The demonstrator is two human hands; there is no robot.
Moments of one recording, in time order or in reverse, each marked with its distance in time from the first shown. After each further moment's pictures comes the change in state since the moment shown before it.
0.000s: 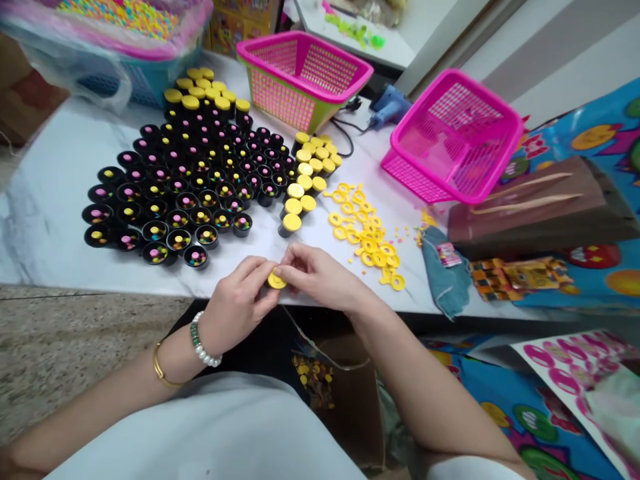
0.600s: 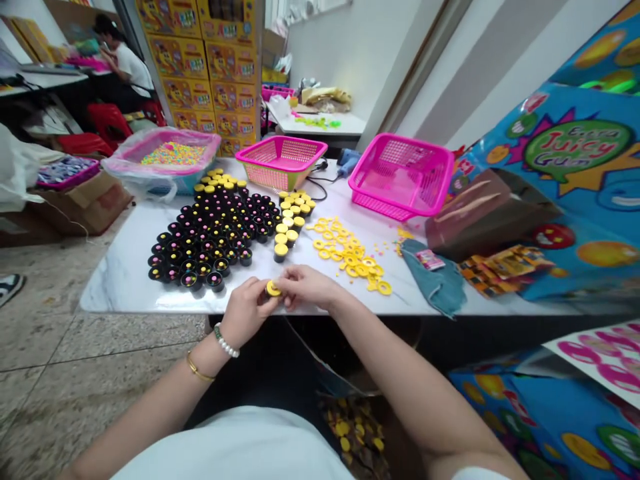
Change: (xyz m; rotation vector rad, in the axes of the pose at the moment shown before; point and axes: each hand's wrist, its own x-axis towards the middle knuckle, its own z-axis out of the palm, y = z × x) left_hand 0.006 0.003 0.000 0.148 0.040 -0.066; right_hand 0.001 0.010 0.005 0.127 -0.054 -0.017
